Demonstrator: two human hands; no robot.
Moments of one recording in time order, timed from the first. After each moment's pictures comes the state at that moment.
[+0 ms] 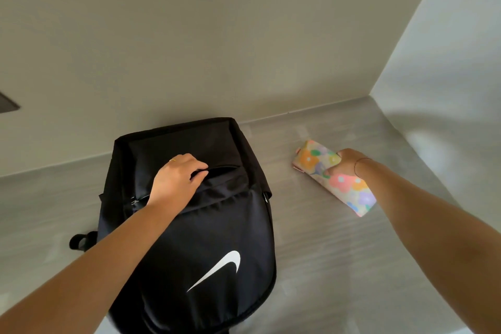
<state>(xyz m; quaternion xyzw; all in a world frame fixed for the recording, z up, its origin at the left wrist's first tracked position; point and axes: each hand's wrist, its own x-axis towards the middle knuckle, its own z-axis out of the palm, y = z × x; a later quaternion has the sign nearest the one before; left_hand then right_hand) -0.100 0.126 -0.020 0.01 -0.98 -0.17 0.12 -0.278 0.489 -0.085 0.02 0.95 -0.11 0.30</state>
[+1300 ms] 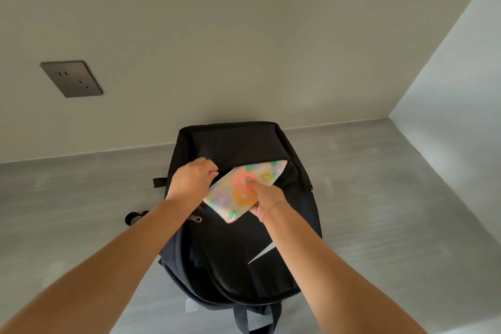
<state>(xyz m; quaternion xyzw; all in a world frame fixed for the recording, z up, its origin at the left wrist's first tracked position) -0.032 0.046 -0.003 0.07 -0.98 -0.19 0.08 -0.066 0.207 -0.020 0.29 0.51 -0.75 0.31</state>
